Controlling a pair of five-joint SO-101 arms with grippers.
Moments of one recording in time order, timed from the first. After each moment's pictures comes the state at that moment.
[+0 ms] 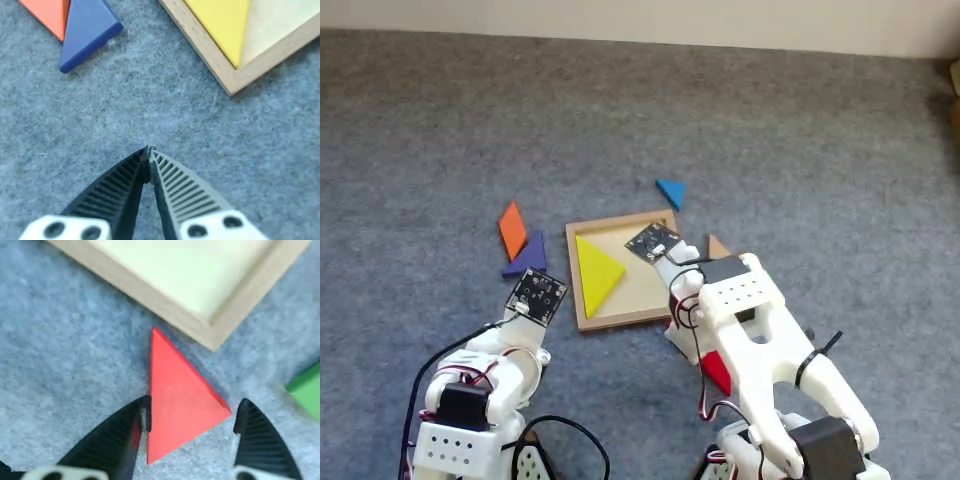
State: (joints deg) left arm 2.8 -101.7 96.0 76.2 -11.6; right arm -25.2 -19.5 49.9 66.8 27.4
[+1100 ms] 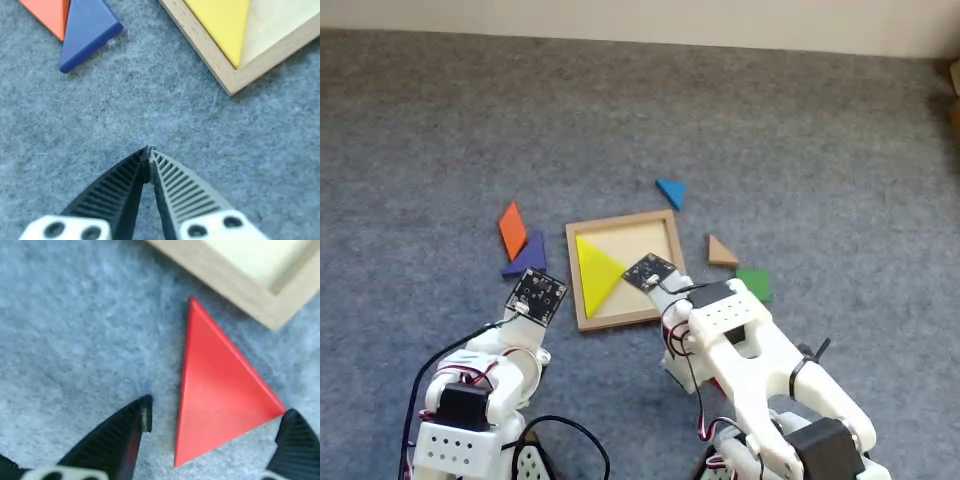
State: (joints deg) left arm 2.8 -101.7 96.0 76.2 -11.6; right arm -29.7 -19.9 59.6 62.4 22.4
